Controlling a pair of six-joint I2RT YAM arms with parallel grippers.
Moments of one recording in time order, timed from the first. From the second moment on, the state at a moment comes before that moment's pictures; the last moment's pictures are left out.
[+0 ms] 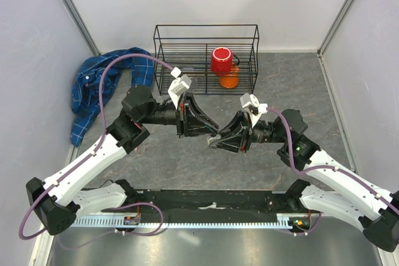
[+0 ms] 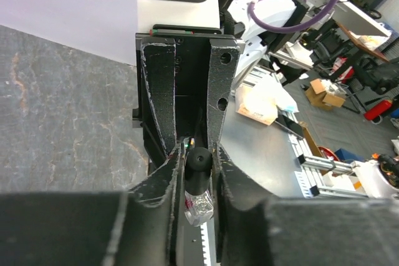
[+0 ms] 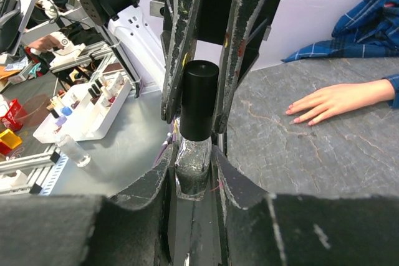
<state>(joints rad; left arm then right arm) -0.75 1.06 1.02 0.14 0.91 -0.53 0.76 0.88 0.71 0.36 -0.82 0.44</state>
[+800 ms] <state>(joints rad) -1.09 1.11 1.36 -0.55 -0.51 -0.52 1.23 1.18 1.06 0.00 0.52 0.06</state>
